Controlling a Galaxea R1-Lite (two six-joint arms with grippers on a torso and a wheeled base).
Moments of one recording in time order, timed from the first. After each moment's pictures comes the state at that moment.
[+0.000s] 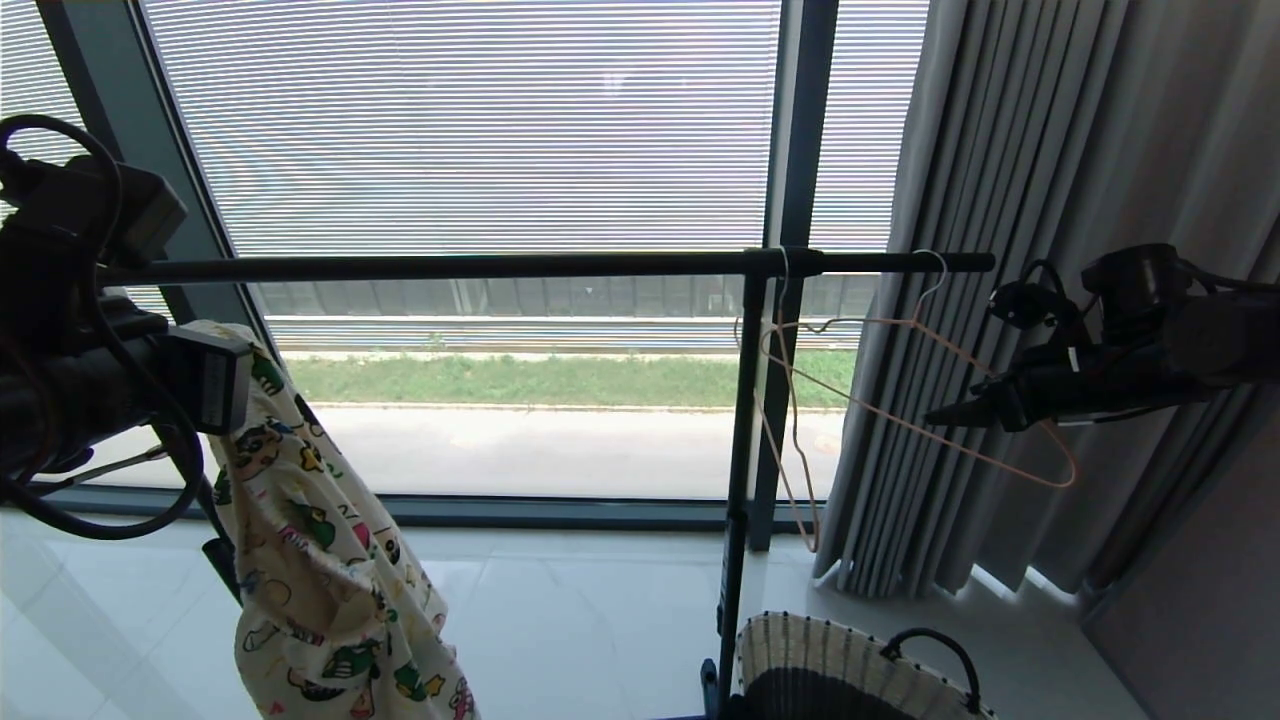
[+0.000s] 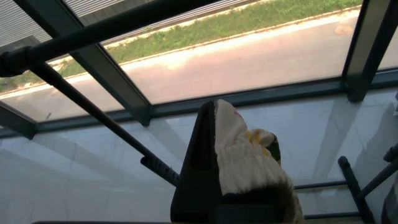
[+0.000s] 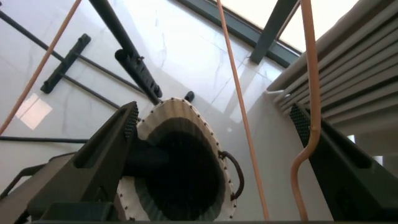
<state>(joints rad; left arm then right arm) -0.13 1.27 -0.89 -0.11 0.23 0.32 0.04 1.98 -1.46 0.20 0.52 -0.34</state>
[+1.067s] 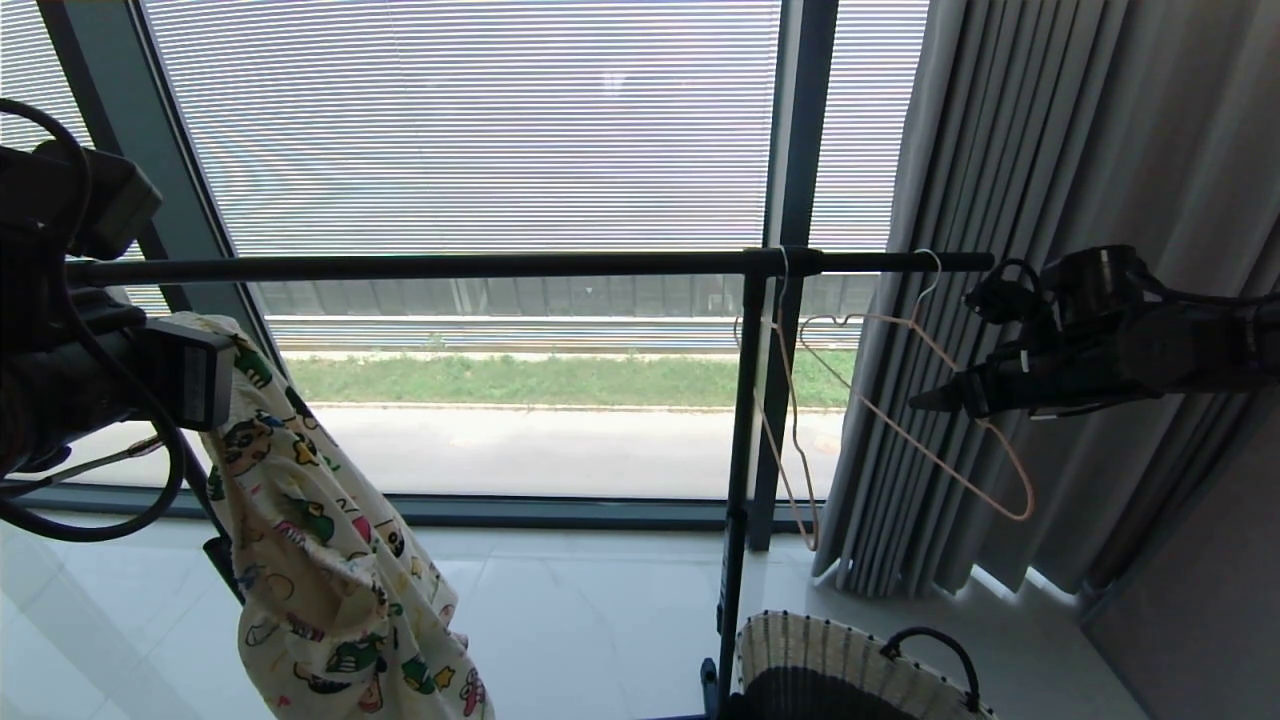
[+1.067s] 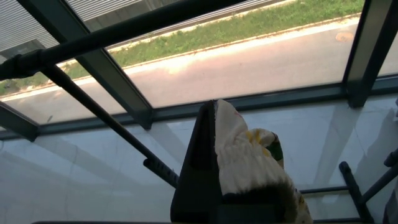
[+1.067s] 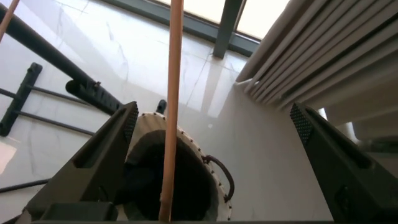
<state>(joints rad) -0.13 1.25 -0.89 -0.11 0.23 0.32 0.10 2.03 -1.46 0.06 0.26 -0.17</state>
